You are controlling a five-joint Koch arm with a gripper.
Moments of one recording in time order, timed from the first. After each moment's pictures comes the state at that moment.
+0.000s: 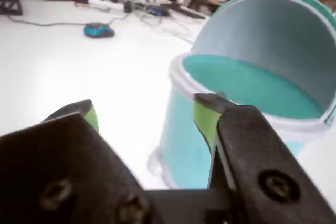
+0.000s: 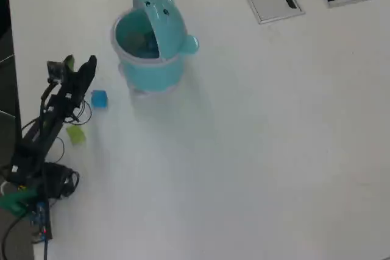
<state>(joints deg) -56.9 115.5 123.8 -6.2 -102.9</state>
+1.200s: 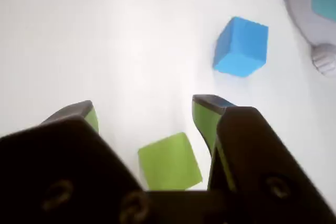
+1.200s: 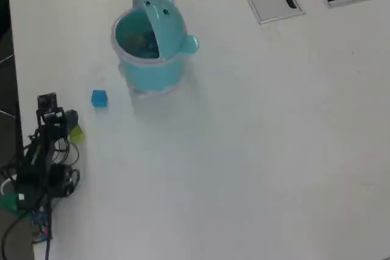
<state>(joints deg) -72.1 131.3 147.8 30.0 -105.5</state>
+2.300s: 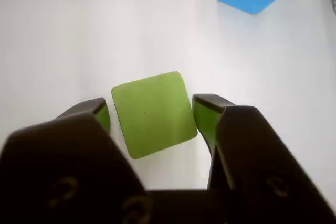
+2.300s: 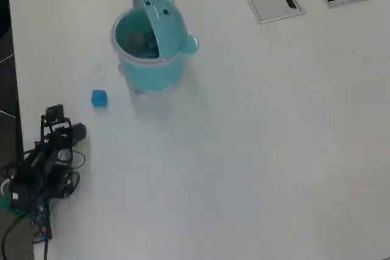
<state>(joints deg) -64.9 131.3 157.9 26.8 -113.0</state>
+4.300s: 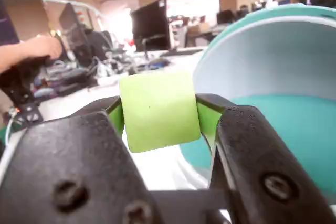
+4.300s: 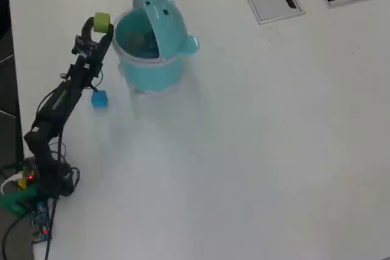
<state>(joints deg) -51.7 83.5 86.5 -13.4 -79.0</state>
